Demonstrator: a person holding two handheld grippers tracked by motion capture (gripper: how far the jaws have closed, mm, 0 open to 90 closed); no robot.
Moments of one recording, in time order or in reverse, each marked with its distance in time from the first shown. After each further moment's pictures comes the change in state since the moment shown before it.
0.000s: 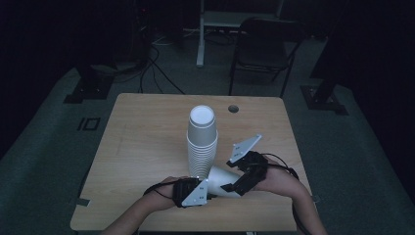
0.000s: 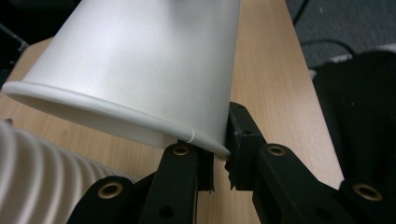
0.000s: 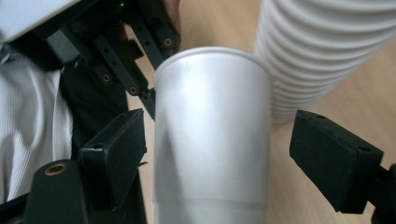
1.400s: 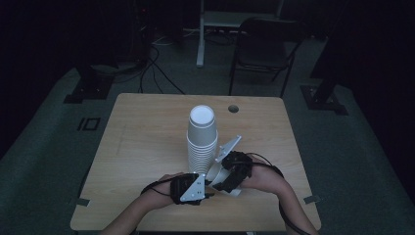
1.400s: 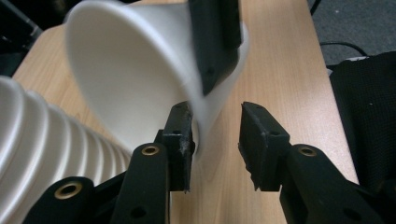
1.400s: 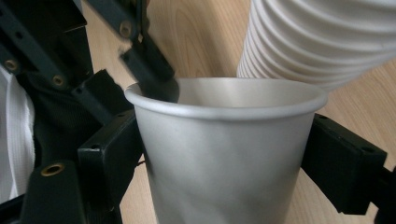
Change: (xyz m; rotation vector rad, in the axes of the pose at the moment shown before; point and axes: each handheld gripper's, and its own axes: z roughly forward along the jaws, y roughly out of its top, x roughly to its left) left arm 0.009 -0.007 -0.008 0.009 0.027 -0.081; right arm -0.020 0.002 0.051 0.118 -0.001 0.039
